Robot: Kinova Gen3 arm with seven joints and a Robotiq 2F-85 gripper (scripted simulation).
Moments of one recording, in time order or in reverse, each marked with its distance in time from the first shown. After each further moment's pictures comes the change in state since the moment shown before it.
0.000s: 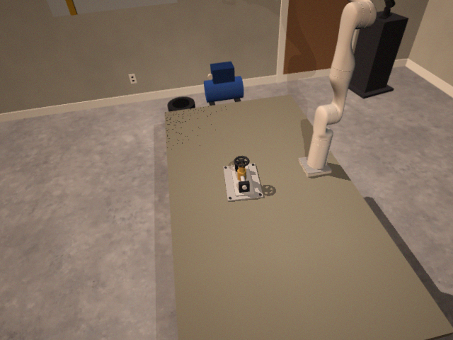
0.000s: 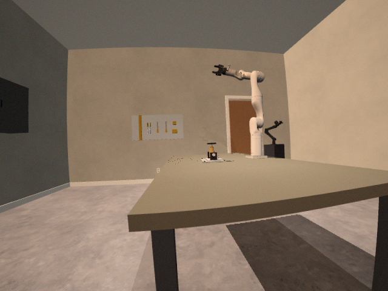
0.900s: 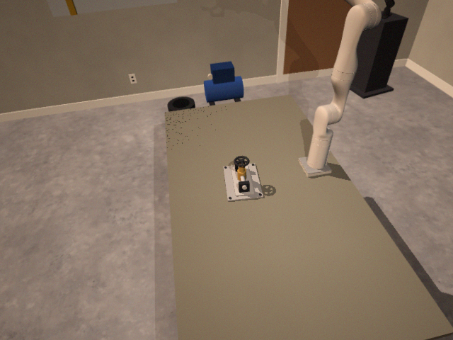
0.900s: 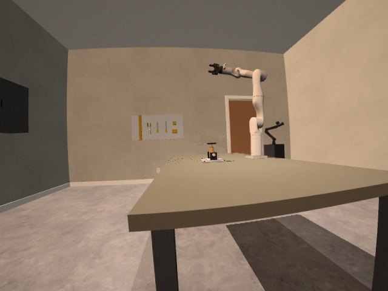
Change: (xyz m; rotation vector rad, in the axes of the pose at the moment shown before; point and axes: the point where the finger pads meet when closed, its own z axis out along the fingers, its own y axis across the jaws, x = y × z) arm 0.057 -0.068 0.039 0.135 0.042 0.030
